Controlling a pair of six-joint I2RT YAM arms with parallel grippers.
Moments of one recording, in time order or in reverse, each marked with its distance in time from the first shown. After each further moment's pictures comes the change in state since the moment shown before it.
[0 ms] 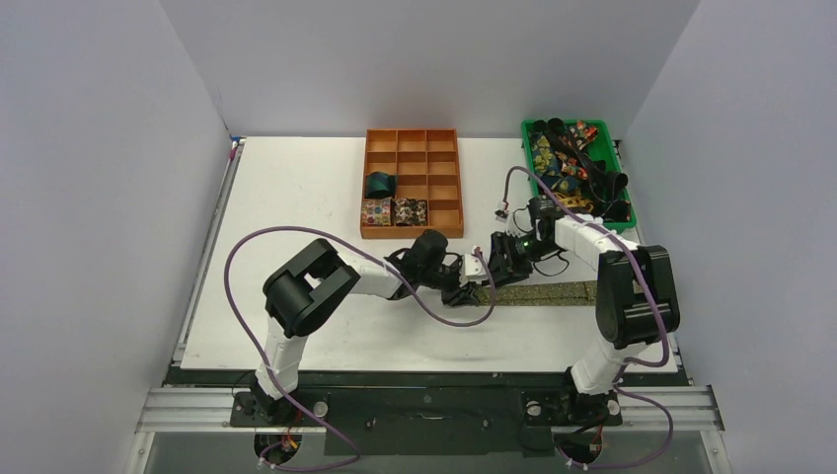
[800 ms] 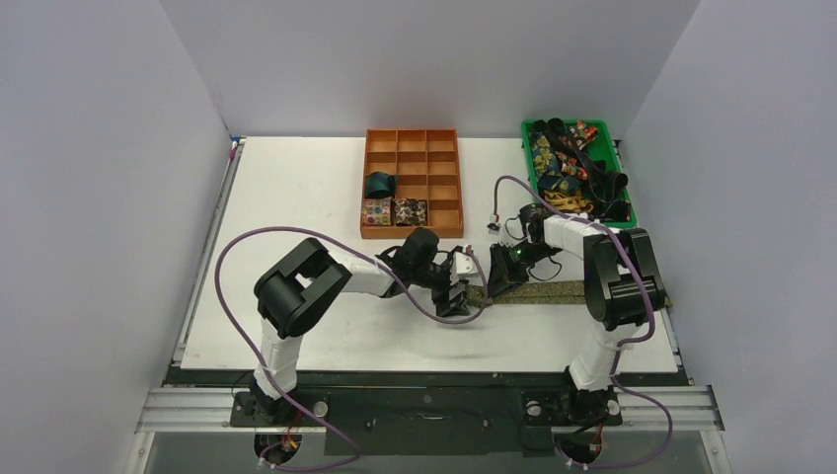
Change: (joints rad) left arm 0.025 -0.031 -0.016 -0.066 0.029 0.032; right arm 0.028 0.111 0.012 -0.016 0.009 -0.074
